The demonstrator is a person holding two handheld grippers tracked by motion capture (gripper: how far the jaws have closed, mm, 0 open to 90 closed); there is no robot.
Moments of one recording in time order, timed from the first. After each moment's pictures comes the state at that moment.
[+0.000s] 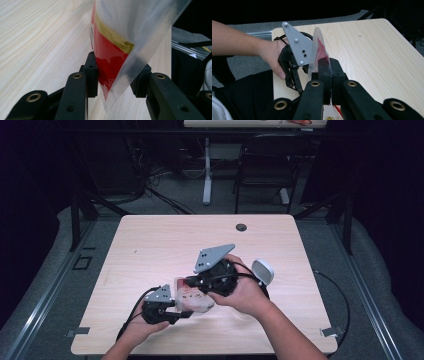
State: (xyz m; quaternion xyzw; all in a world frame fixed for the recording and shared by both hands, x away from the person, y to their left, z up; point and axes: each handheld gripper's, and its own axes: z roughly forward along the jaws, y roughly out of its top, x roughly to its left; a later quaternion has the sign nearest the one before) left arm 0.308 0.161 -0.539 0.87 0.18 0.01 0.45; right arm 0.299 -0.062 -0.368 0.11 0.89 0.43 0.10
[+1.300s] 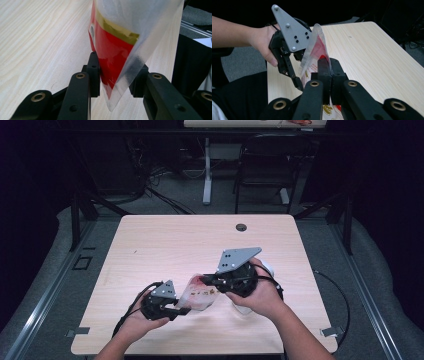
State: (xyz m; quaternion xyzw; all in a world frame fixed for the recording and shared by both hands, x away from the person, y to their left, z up) left arm 0.308 0.151 -0.504 0.91 0.19 0.03 0.37; right arm 0.298 -0.104 -0.375 0.13 0.87 0.46 0.12
